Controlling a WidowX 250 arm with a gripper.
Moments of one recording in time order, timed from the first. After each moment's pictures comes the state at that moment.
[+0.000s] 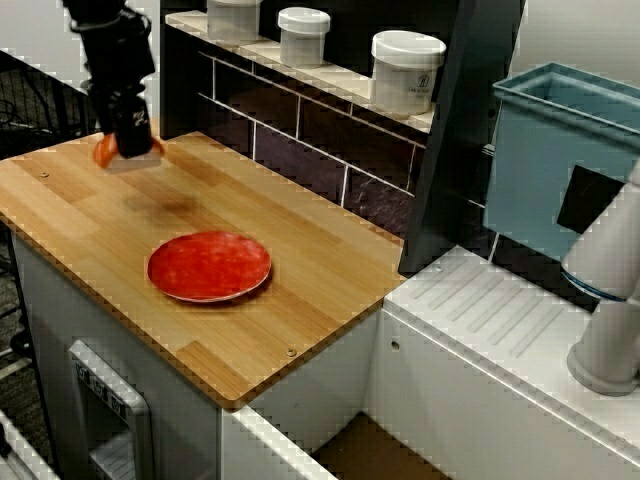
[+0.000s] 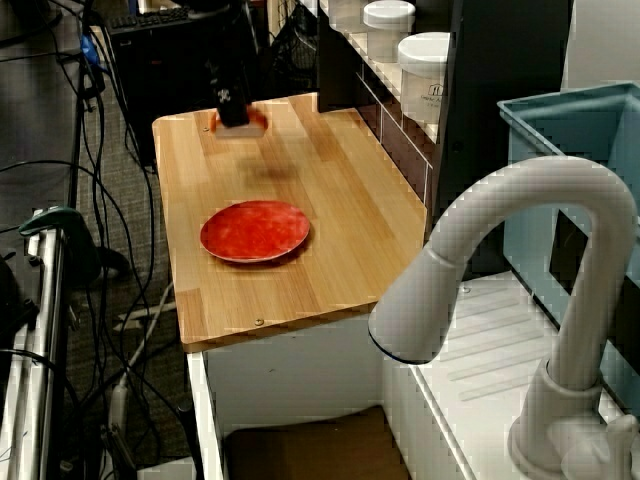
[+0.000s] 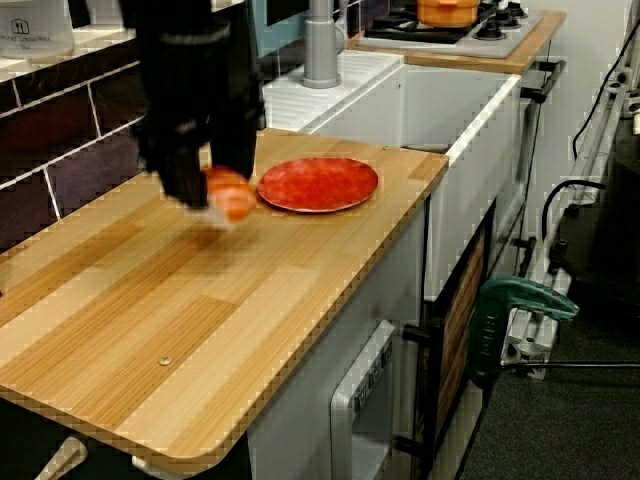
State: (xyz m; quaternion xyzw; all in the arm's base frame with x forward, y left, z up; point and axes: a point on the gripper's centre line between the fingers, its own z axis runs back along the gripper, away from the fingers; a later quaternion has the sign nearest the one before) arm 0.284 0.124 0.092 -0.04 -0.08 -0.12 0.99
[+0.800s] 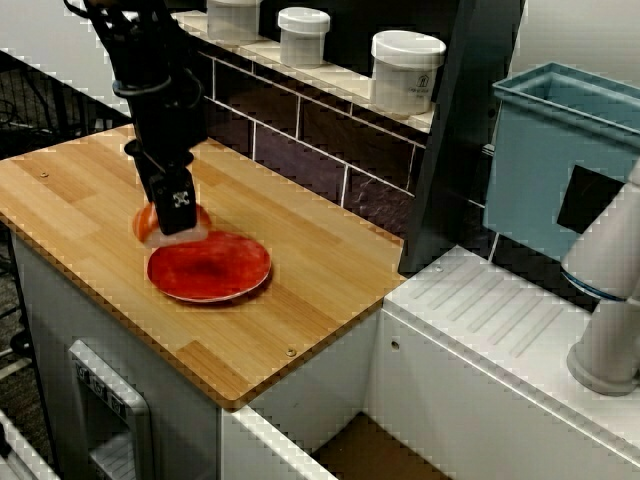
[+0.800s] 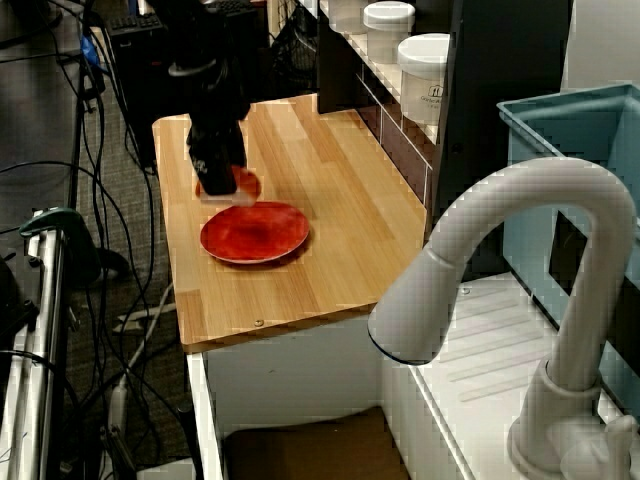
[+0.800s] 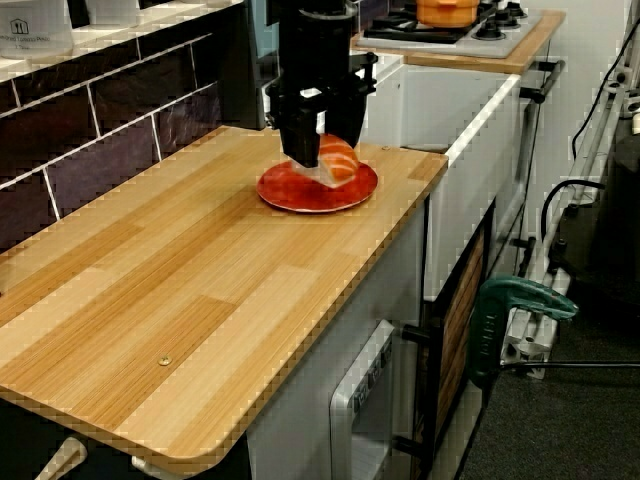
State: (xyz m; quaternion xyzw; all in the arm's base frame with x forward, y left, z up) arm 0.253 0.028 0.068 -0.03 -0.08 -0.20 0.98
